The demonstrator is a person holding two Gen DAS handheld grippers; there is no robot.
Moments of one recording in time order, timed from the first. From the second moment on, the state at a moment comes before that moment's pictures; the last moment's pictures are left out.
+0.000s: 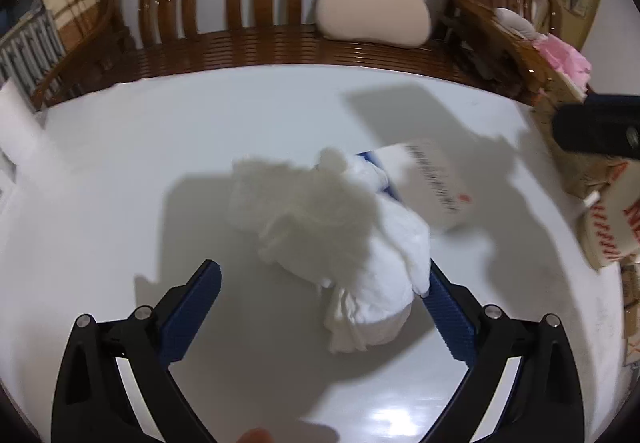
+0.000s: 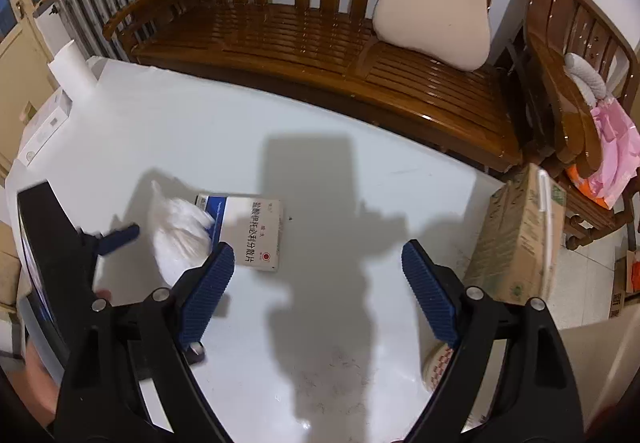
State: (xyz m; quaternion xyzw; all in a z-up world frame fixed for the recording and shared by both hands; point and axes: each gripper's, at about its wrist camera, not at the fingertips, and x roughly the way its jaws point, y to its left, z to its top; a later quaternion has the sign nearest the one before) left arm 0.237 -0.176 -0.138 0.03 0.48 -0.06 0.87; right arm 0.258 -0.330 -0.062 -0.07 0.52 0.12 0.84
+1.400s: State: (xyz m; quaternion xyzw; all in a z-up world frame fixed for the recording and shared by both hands) left arm 0.250 -0.101 -0.141 0.05 0.49 -0.08 0.87; right arm 0.313 -0.237 -0.145 -0.06 0.62 0.05 0.78
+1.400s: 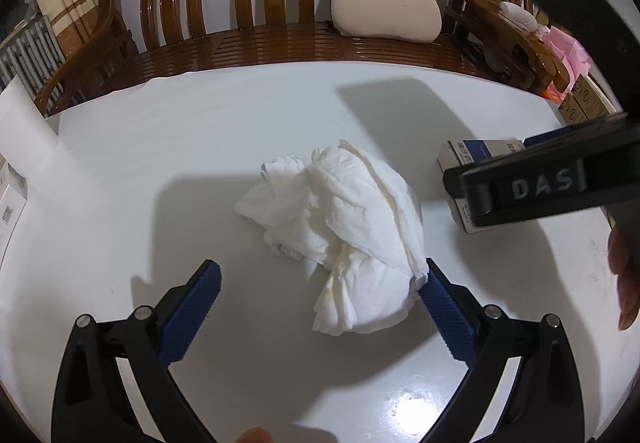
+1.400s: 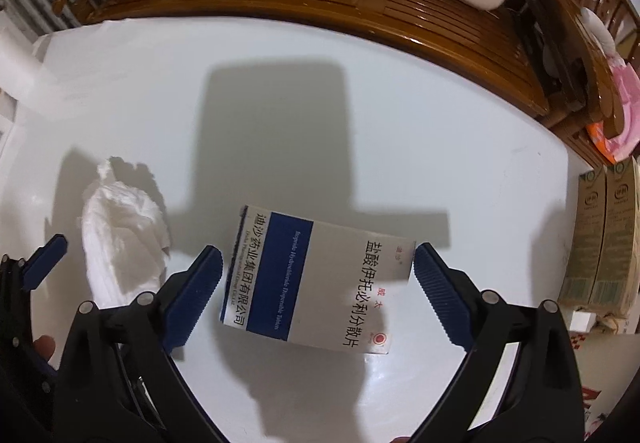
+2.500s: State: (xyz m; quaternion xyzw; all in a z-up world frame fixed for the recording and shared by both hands) left arm 0.246 -0.097 -0.138 0.02 0.49 -0.10 0.87; right arm 0.310 -0.245 -0.150 -0.02 0.61 0.05 0.79
